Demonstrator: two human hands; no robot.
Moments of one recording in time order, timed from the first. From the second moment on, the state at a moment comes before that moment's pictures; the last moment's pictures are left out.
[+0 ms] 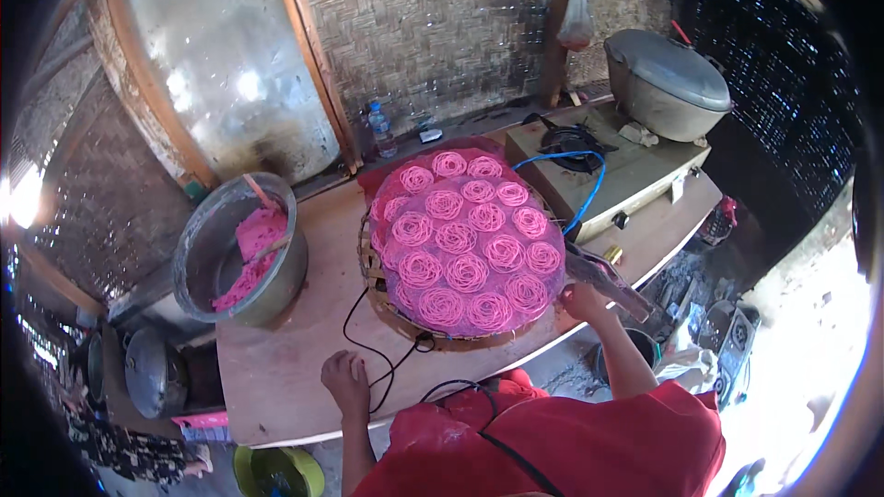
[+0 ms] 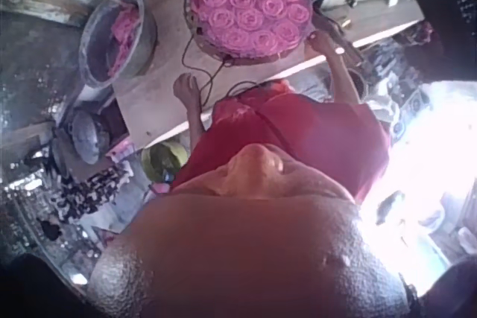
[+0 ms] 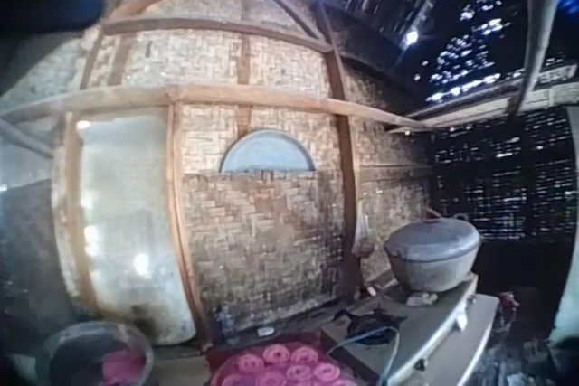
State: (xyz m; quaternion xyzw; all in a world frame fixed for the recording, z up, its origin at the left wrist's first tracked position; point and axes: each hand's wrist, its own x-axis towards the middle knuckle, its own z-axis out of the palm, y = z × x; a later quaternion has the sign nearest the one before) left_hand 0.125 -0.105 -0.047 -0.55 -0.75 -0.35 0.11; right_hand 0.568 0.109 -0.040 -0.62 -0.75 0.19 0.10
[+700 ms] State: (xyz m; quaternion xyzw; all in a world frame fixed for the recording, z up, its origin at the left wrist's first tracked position) left_hand 0.093 -0.094 -0.067 -0.54 -0.76 -0.36 0.03; right_hand 0.522 0.063 -0.074 -0.67 -0.64 0.01 0.38
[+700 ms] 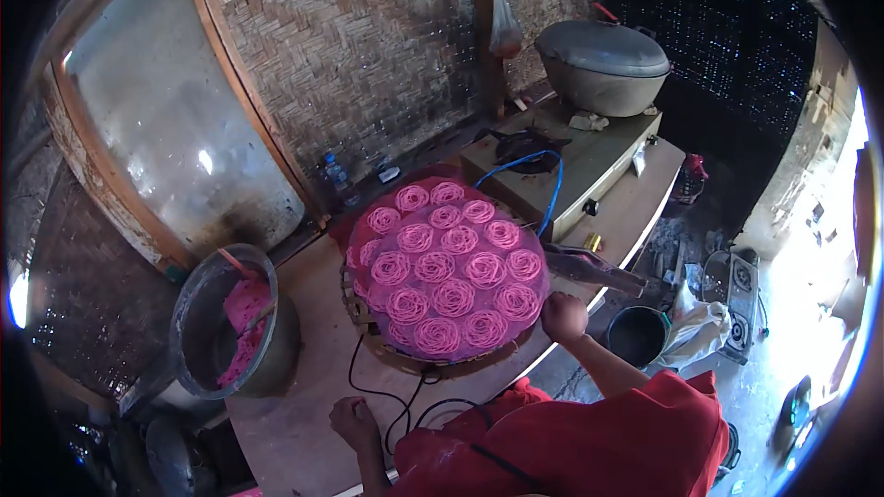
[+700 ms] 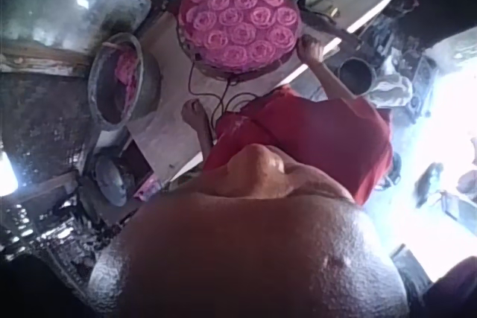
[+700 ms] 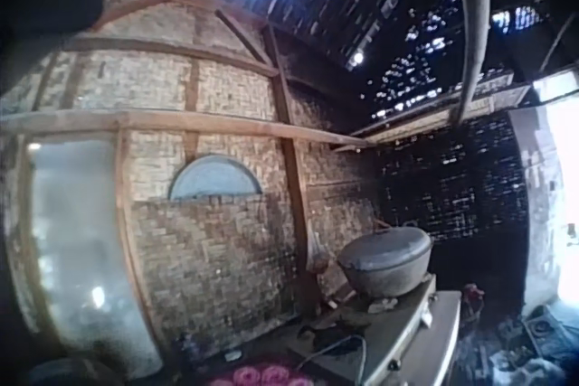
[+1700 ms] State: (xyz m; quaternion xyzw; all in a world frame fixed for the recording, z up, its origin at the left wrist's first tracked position) left_hand 0.057 -0.028 -0.079 -0.46 -0.76 -0.44 -0.14; right_hand 0.591 0.230 0.027 -0.67 -0.60 -0.07 0.43
